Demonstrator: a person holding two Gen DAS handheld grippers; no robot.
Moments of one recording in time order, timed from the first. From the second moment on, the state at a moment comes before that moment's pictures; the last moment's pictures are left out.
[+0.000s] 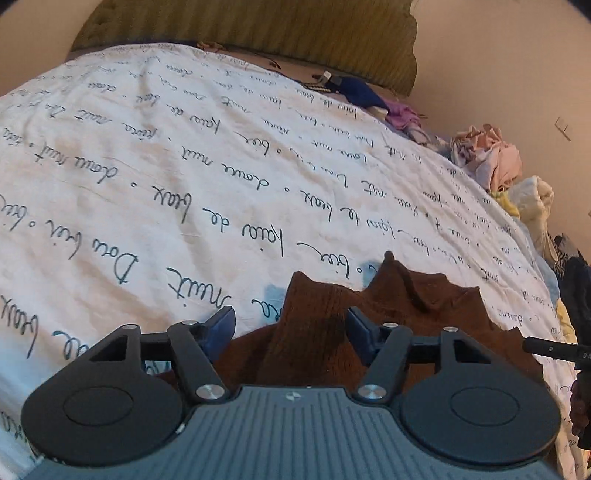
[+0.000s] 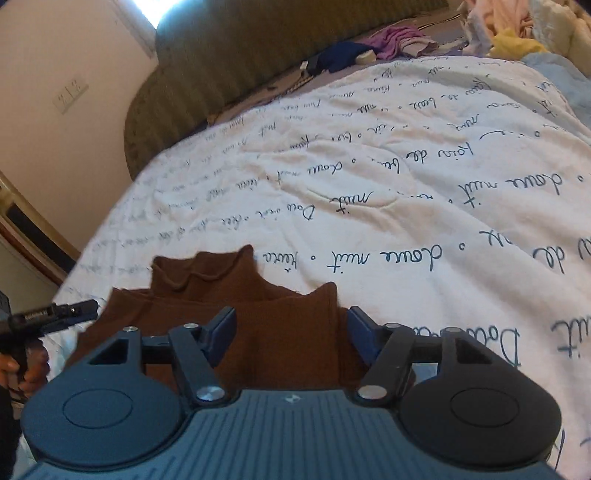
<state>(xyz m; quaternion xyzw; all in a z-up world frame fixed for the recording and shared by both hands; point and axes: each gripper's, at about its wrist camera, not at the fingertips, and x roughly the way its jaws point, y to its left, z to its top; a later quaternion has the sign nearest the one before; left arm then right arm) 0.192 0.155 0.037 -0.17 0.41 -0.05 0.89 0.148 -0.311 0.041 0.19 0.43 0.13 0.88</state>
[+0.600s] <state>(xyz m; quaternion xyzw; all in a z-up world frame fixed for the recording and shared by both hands) 0.227 0.143 0.022 -0.09 0.41 0.00 0.91 0.164 -0.333 0.020 0.21 0.41 0.11 0.88</state>
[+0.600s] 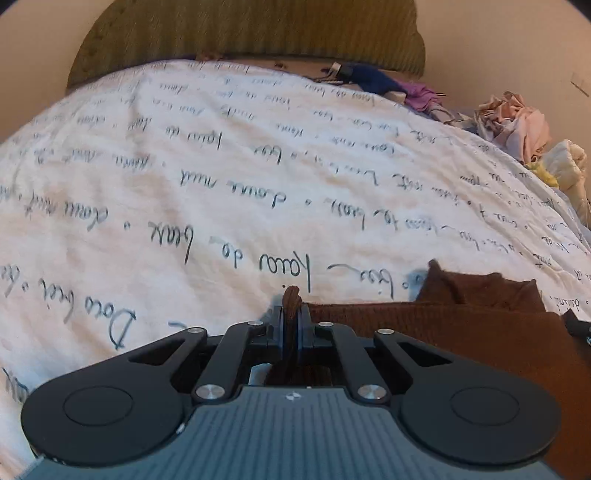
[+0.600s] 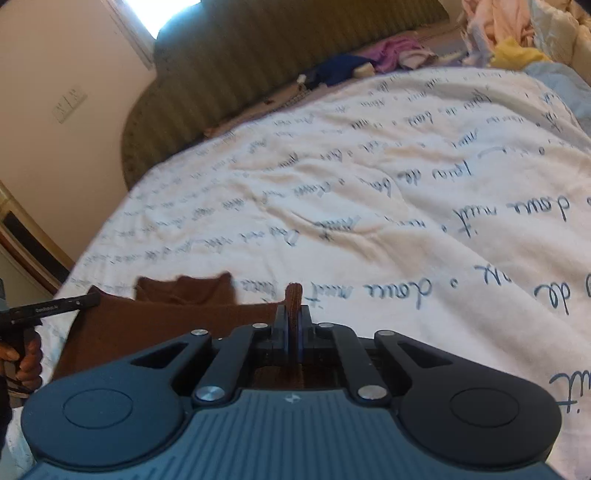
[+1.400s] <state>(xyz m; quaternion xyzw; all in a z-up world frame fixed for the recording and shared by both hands) 0.180 0.053 0.004 0.03 0.34 0.03 0.94 0.118 -0.258 0.003 0.12 0.31 0.01 0.94</state>
